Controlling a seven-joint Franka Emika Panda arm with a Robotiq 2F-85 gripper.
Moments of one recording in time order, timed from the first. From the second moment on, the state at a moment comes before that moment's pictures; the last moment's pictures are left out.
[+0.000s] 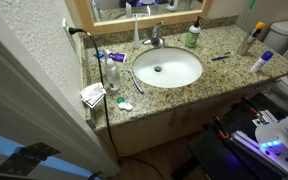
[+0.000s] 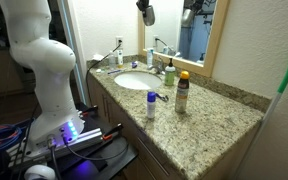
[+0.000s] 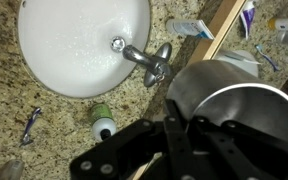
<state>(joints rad) 0.26 0.00 -0.07 -1.59 -0.03 1.93 1.48</state>
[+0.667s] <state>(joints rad) 0.06 0.08 -0.08 -1.58 -0.09 1.93 1.69</state>
